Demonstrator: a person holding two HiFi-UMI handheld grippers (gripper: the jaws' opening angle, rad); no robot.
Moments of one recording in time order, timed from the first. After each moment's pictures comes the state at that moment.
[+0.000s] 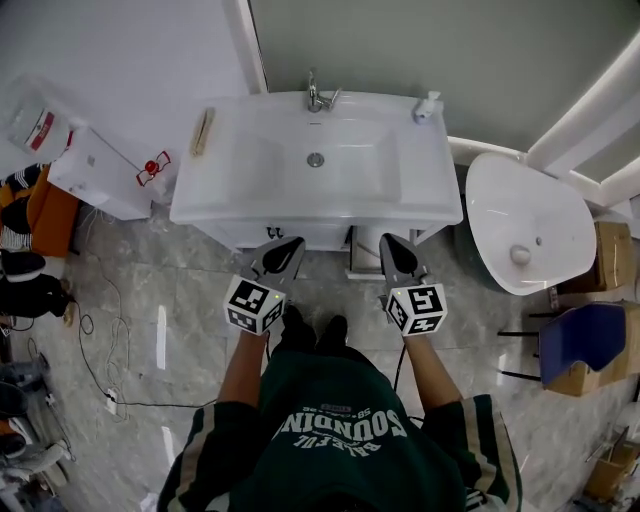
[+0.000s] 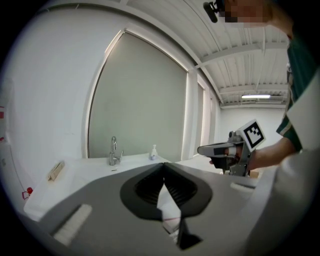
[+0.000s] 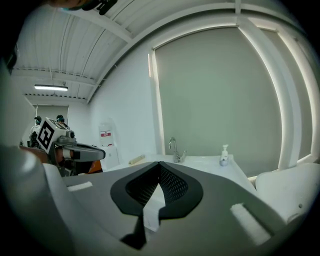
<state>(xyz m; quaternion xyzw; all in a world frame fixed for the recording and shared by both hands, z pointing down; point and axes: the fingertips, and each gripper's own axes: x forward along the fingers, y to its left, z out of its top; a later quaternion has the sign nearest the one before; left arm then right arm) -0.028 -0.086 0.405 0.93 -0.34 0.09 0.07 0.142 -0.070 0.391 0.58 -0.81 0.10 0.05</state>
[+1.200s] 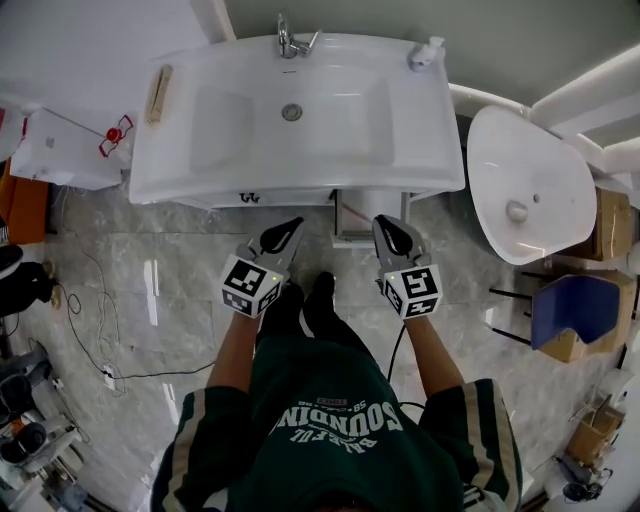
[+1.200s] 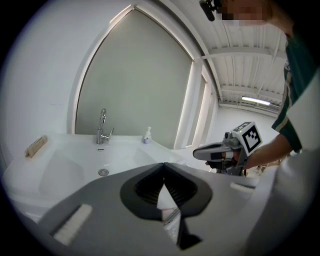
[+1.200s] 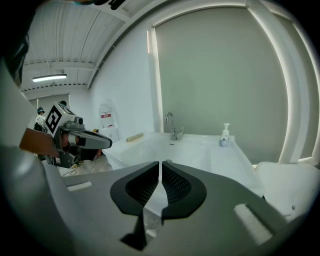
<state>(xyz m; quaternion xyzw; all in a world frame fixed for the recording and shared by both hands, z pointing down) 0.022 -0.117 0.493 0.94 -0.29 0.14 0.15 0.170 -0.097 0.489 0.55 -0.81 0.14 0.14</state>
